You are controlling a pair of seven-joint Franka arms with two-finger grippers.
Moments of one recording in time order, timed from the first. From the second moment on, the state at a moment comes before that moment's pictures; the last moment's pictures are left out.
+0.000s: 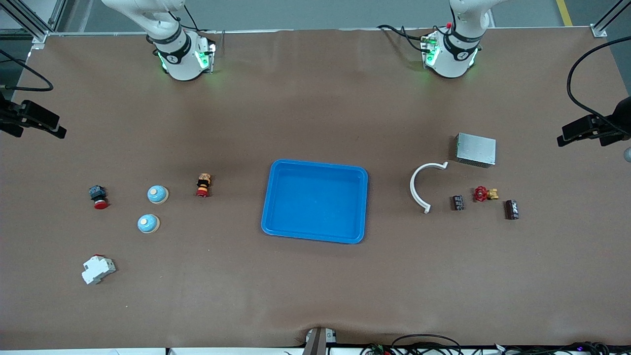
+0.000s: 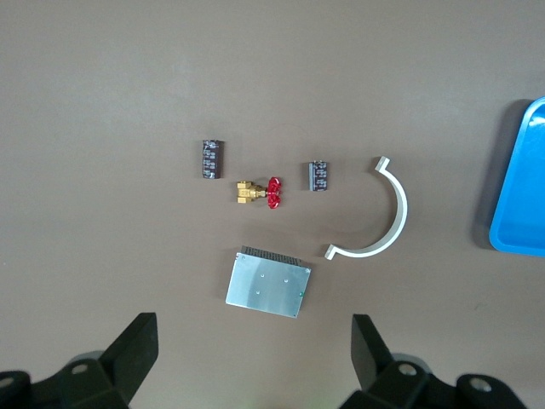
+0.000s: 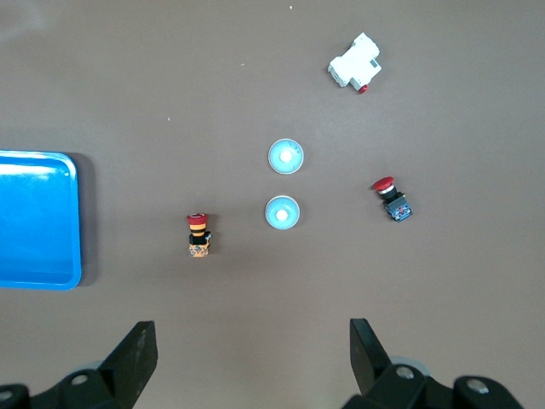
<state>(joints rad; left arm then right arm) 0.38 0.09 -0.33 -1.52 -0.01 1.53 0.04 -0.06 0.03 0.00 -1.47 0.04 1.50 0.01</state>
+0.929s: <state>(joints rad) 0.30 0.09 -0.26 -1.50 0.02 1.53 0.04 -0.06 0.03 0.00 -1.47 0.00 1.53 0.01</state>
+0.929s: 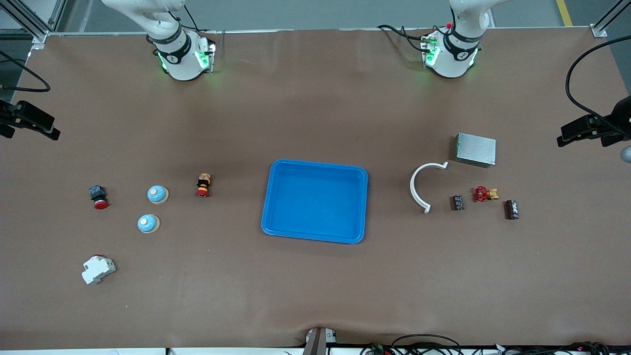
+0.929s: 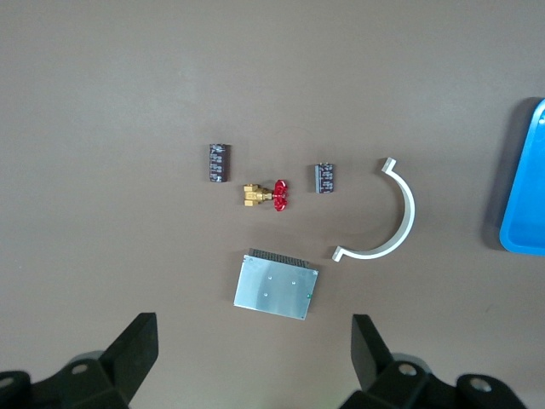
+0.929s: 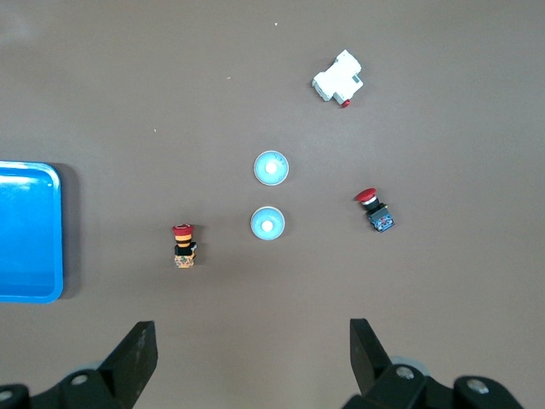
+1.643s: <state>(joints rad) -0.01 0.09 0.03 -1.49 0.02 1.51 0.04 -0.06 0.03 0.00 -1.47 0.01 1.55 0.03</state>
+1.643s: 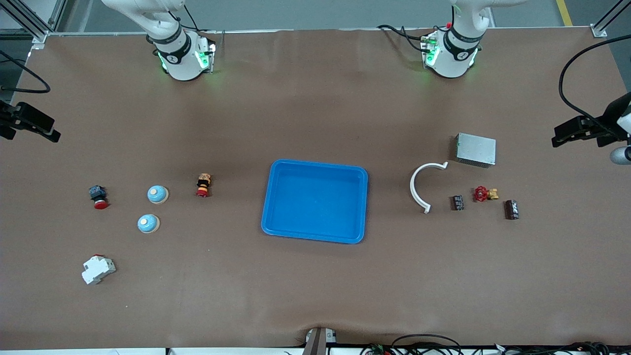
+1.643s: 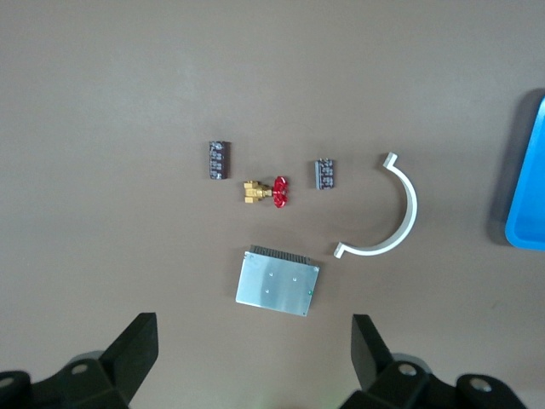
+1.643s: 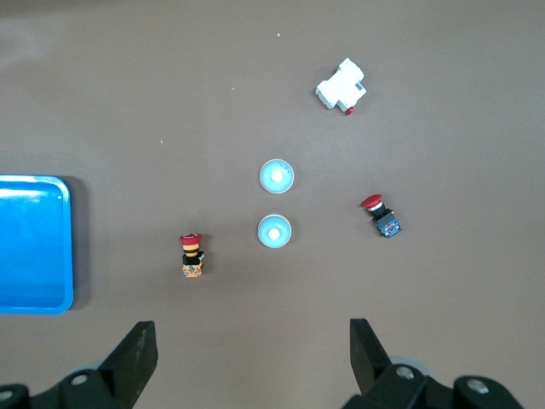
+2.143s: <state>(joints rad) -0.03 0.09 0.04 -1.49 0.02 1.49 0.04 -0.06 0.03 0.00 -1.47 0.01 1.58 0.03</state>
